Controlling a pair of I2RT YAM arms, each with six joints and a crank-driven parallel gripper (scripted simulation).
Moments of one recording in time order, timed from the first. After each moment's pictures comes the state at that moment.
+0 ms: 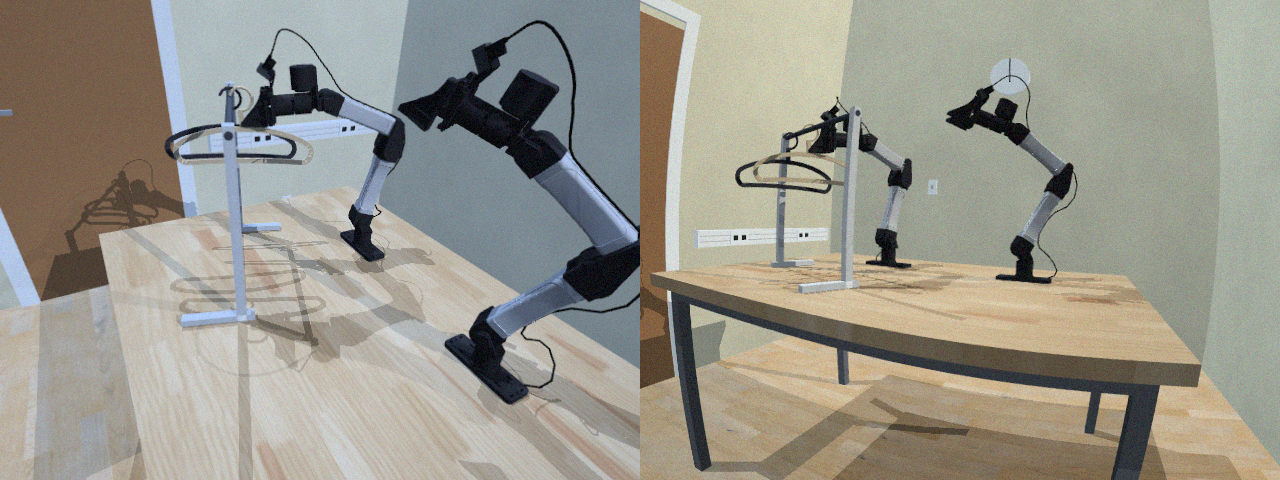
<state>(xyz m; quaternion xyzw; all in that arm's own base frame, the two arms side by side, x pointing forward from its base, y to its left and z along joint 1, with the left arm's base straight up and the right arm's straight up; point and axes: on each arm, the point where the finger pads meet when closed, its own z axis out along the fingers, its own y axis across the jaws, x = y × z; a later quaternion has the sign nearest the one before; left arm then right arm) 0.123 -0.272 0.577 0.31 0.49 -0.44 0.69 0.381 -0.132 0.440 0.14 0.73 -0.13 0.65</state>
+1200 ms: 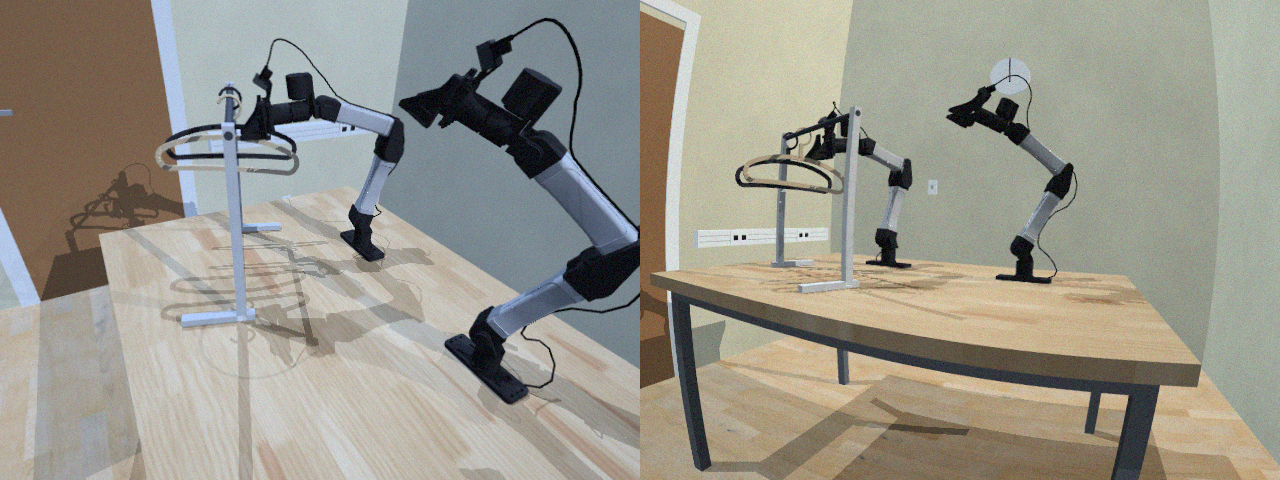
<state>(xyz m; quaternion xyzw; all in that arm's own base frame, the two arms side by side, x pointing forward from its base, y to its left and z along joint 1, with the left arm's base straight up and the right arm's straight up) 0.130 -0.267 0.588 0.29 0.48 -0.43 0.71 0.390 -0.123 0.412 0.12 0.75 -0.11 0.64</state>
